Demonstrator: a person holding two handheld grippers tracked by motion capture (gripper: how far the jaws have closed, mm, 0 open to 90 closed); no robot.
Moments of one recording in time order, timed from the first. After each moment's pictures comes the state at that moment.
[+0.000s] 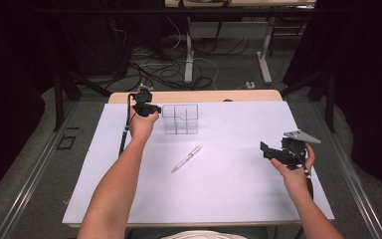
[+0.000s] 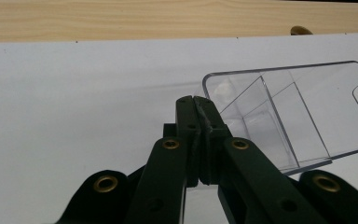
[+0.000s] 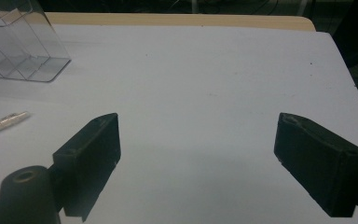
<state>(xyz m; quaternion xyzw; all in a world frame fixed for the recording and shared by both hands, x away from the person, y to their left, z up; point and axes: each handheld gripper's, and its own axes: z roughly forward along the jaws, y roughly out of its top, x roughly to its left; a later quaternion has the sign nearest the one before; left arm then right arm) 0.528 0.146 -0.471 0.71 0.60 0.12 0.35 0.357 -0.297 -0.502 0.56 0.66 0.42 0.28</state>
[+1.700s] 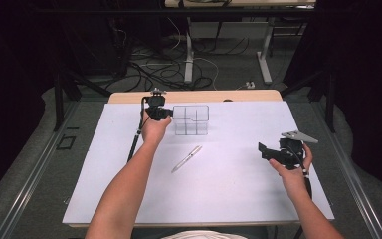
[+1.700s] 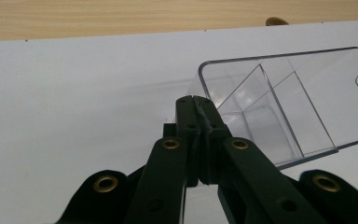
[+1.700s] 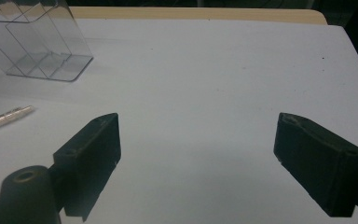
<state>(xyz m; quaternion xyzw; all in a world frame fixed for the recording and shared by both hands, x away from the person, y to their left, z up) 0.518 0.106 -0.478 0.73 0.58 0.13 0.35 0.359 -0.294 -0.507 0.56 0.67 0.41 0.27</state>
